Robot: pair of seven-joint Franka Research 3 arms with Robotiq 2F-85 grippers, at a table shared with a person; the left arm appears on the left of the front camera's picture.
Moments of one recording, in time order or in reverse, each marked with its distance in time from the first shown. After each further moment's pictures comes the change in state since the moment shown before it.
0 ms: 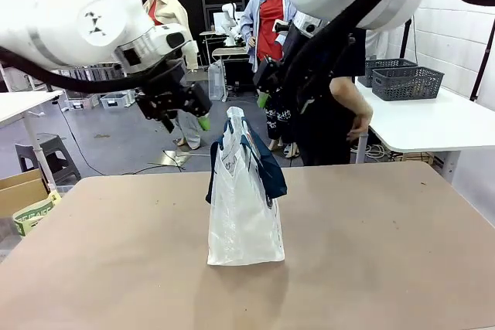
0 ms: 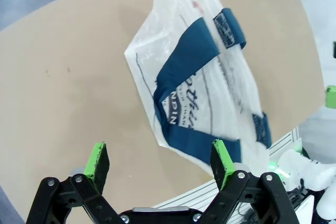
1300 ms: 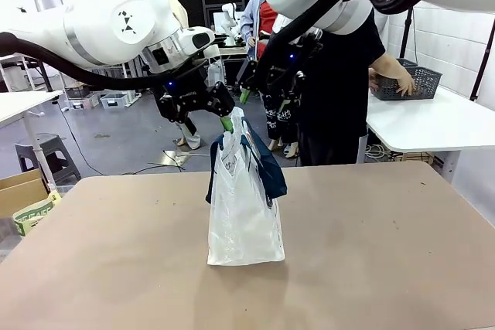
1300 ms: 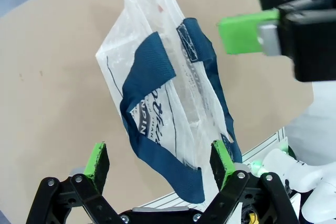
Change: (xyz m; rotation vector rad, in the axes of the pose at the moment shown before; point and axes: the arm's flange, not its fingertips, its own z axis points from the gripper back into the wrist) left arm 0.020 -0.031 -0.023 -0.055 0.046 0.015; right arm 0.086 -0.003 -0.060 0.098 0.110 -0.071
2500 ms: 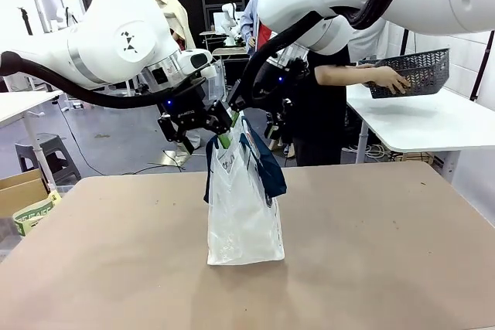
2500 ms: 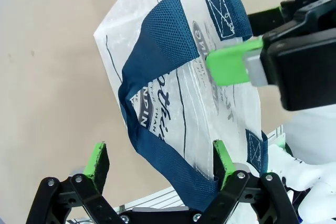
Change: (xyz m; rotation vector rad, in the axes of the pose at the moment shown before) left arm -0.013 0.019 -0.030 -0.024 0.066 0.060; right arm -0.002 -0.006 -0.056 0.067 0.219 -0.056
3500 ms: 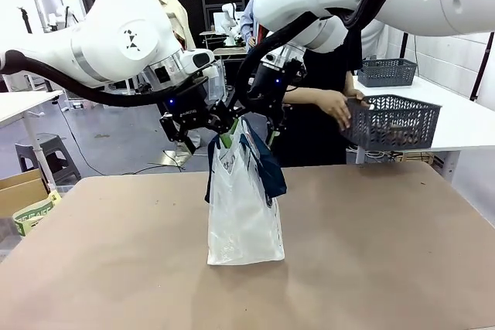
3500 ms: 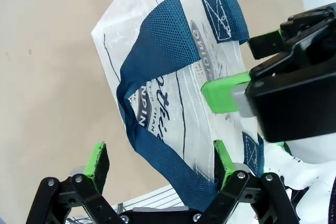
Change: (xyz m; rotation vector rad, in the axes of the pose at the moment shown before) left arm 0.004 -0.003 0.000 -0.004 0.017 0.003; right arm -0.004 0.008 -0.006 -0.042 0.098 -0.058
